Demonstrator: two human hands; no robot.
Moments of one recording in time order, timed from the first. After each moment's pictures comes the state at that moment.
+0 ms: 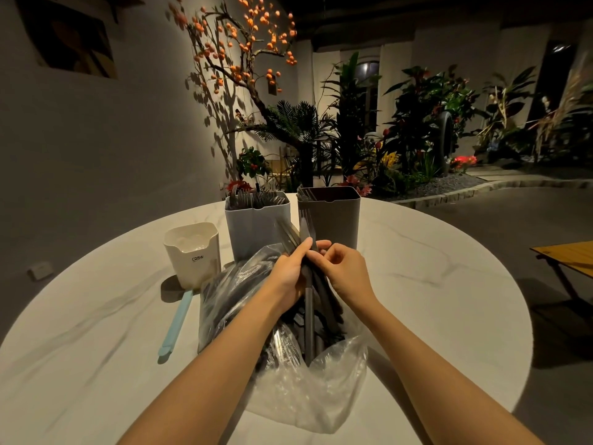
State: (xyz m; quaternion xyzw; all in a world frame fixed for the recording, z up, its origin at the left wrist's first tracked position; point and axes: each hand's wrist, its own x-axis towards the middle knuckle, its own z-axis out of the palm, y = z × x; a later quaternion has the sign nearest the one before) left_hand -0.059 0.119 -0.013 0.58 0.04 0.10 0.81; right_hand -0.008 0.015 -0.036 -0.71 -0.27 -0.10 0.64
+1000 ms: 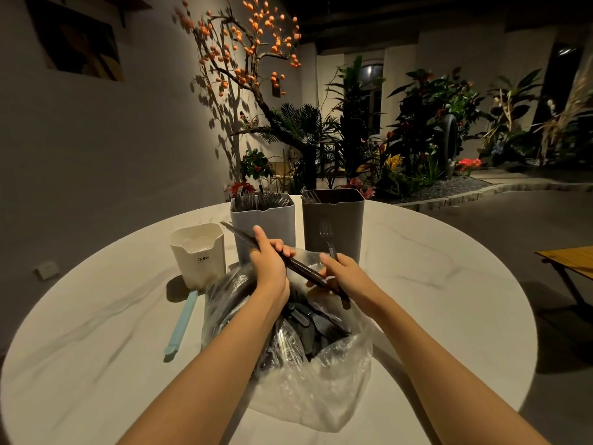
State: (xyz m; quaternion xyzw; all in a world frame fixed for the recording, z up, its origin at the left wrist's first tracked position) left_hand -0.047 0.132 -0.003 0.39 0.13 0.37 0.84; right_hand -0.015 0.006 -0.021 -0.71 -0.24 0.17 0.64
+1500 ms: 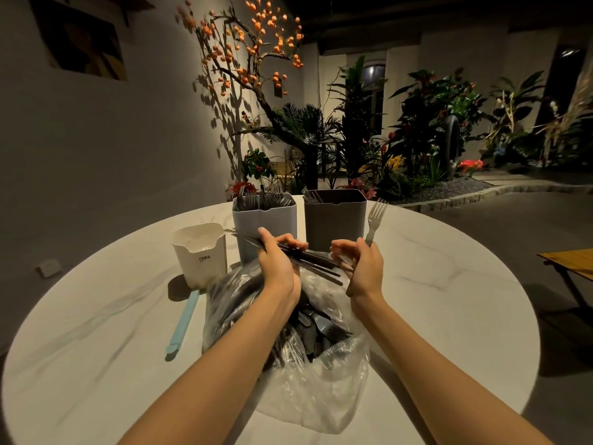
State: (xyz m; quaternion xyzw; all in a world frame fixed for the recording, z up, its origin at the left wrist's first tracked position) left_hand -0.051 0.118 0.002 0.34 0.10 0.34 0.87; right_hand -0.019 0.017 -0.017 -0.54 -0.09 -0.05 0.84
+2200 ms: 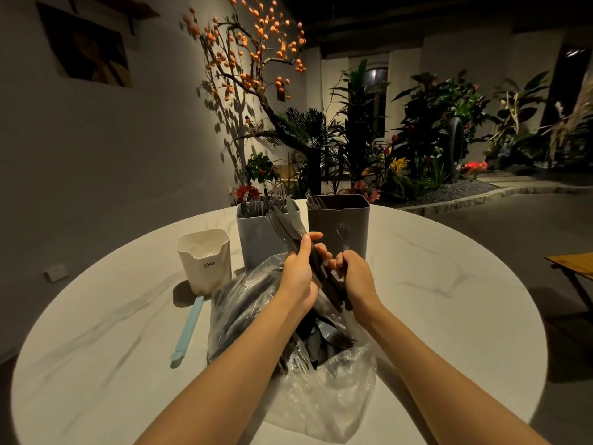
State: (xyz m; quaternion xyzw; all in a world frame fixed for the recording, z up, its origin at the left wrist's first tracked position) left_hand -0.054 0.105 -0.003 0.48 0.05 0.22 0.85; right_hand -0.018 0.021 -0.022 -0.68 -0.15 -0.01 0.72
